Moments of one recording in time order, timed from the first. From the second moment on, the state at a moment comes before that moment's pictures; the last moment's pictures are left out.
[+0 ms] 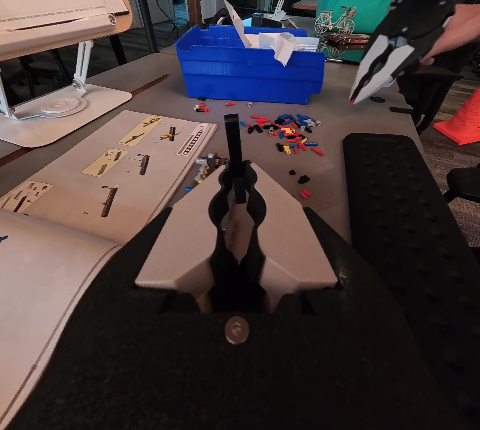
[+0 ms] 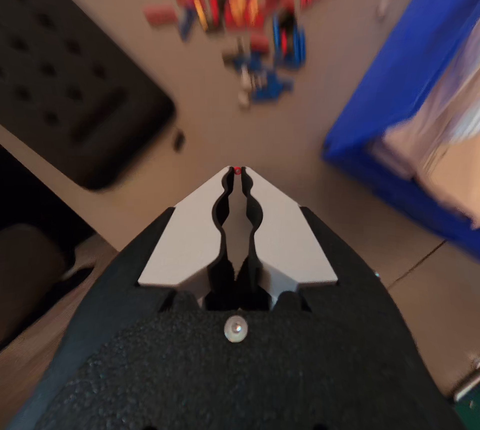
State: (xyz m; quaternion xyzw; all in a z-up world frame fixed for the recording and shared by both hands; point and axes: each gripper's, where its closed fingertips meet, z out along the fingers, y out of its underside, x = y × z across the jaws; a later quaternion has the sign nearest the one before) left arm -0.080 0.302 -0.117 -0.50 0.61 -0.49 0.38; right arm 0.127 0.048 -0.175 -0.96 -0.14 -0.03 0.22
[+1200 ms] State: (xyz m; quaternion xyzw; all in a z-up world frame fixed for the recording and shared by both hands) left arm -0.088 0.362 -0.108 -0.63 0.41 -0.58 0.30; right arm -0.077 0.314 -0.098 -0.74 -0.12 0.08 0.66
